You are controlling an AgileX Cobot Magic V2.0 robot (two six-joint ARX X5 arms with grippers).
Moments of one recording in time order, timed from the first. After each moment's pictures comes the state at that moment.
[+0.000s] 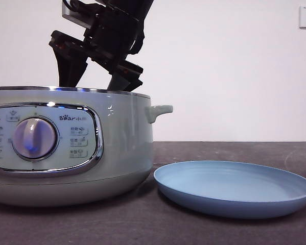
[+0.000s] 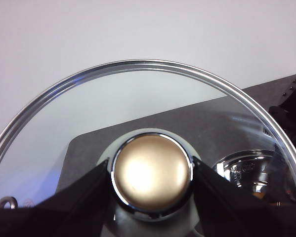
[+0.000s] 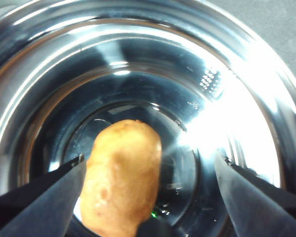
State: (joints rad) left arm -0.48 0.60 1.46 -1.06 -0.44 0.13; right arm 0.83 2.09 1.91 -0.80 -0.13 -0.12
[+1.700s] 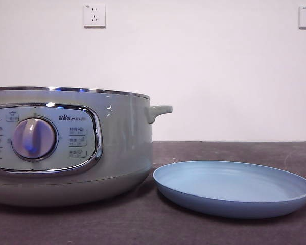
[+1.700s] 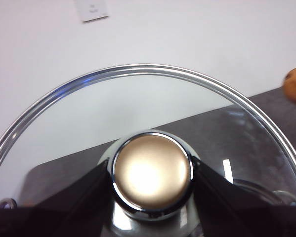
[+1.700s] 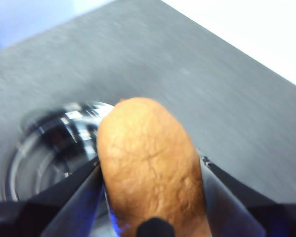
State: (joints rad) left arm -0.48 0.72 1.46 -0.89 -0.26 0.13; right arm 0.64 1.59 1.99 -1.01 -0.10 -0.18
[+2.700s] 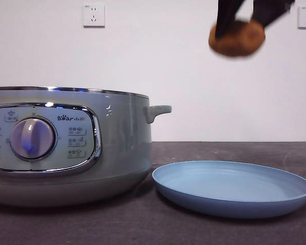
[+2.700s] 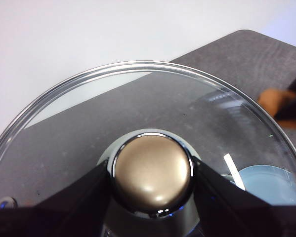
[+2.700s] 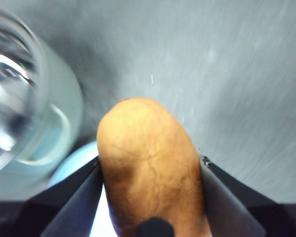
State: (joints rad) left arm -0.48 1.03 1.46 -0.78 -0.02 0.11; right arm 0.39 1.52 1.52 -0.94 -0.10 -0.09
